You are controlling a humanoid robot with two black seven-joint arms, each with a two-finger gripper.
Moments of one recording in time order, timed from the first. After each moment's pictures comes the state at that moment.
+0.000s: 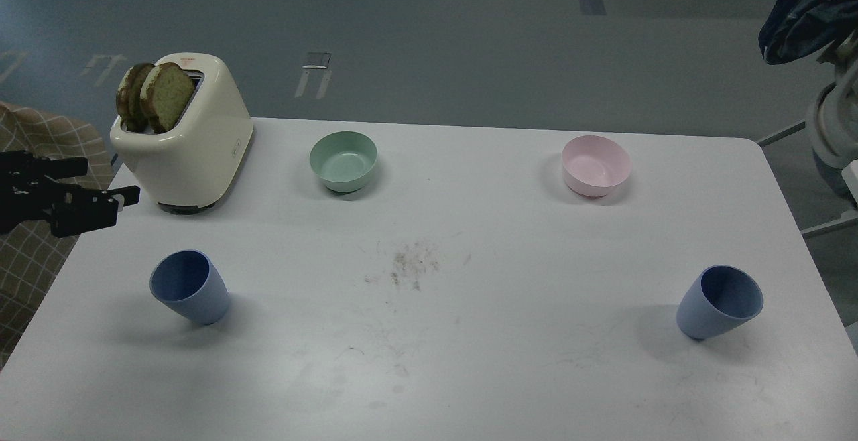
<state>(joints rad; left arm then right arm) -0.65 1.52 -0.37 -1.60 1.66 -0.10 -0.38 0.80 -0.83 1.05 0.70 -0.13 0.49 0.38</state>
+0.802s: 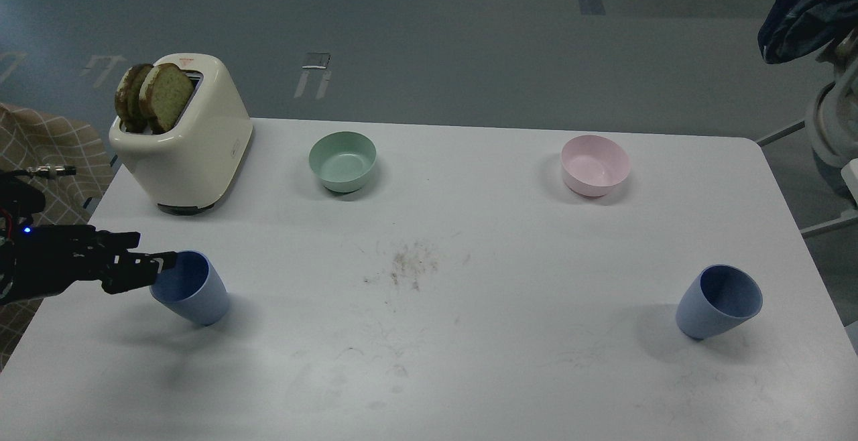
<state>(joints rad) -0.60 1.33 -0.29 -1.49 1.67 -0.16 -0.39 0.80 -0.83 1.07 0.69 -0.13 0.49 0.38</state>
